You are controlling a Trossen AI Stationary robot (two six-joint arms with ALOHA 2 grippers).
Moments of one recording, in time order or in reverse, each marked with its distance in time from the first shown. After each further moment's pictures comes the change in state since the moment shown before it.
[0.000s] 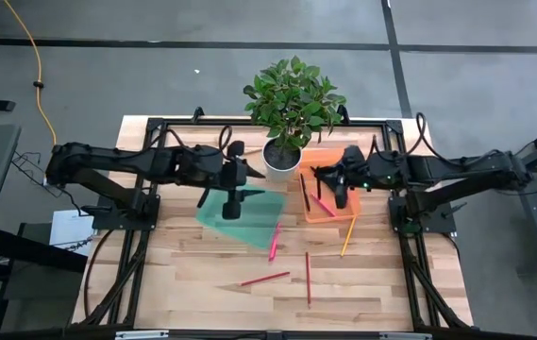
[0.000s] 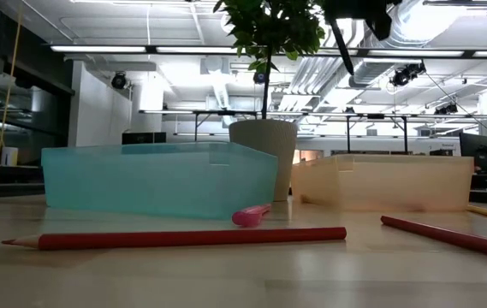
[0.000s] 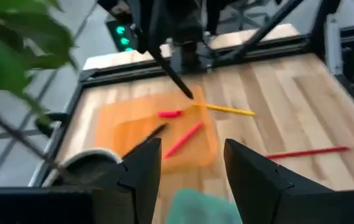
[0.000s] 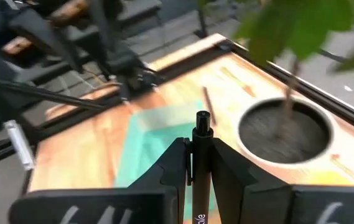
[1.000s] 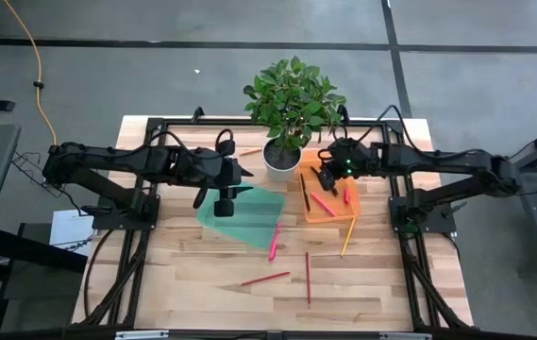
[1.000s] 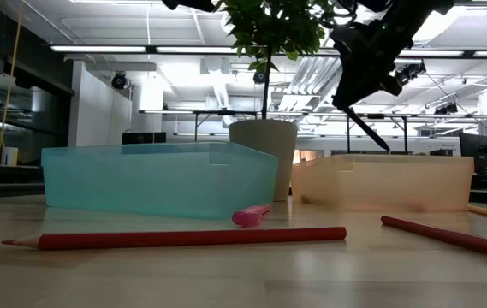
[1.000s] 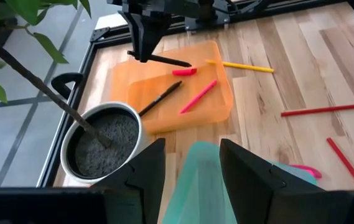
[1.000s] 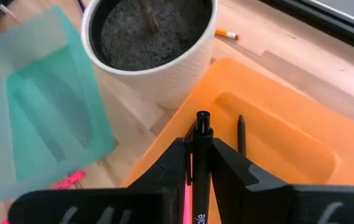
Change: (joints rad) left arm 0.000 -0.028 0.001 -0.184 -0.074 -0.007; right arm -0.277 0.197 0.000 -0.296 -0.094 0.156
